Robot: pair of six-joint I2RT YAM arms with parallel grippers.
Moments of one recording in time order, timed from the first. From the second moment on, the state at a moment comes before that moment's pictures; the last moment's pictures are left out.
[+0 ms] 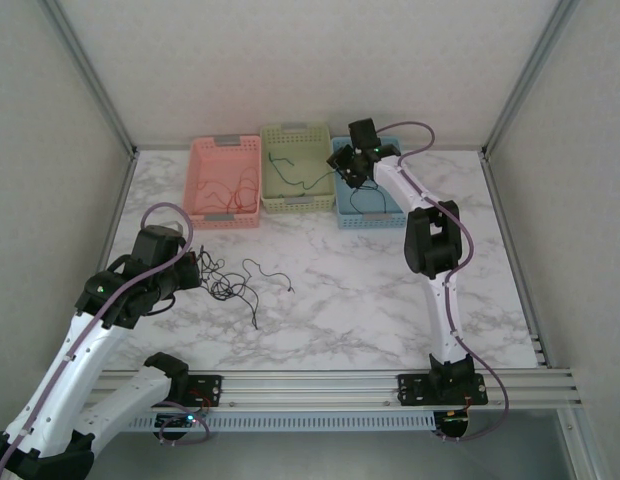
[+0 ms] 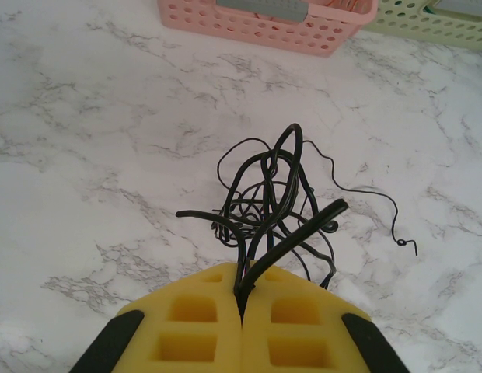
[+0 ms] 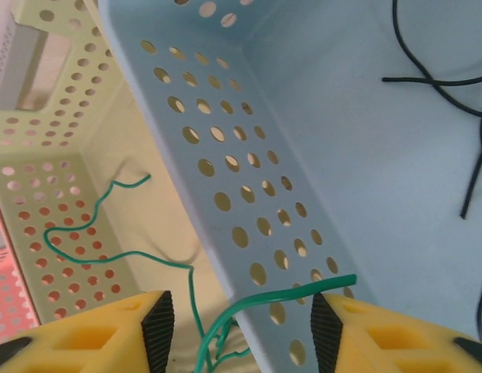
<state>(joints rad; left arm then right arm) -0.42 0.80 1.02 -1.11 -0.21 -0.53 0.36 2.38 2.15 -0.63 -0.18 1.02</state>
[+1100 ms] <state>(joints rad) -0.42 0.80 1.02 -1.11 -0.21 -0.53 0.37 2.38 2.14 -0.57 -0.16 0.95</state>
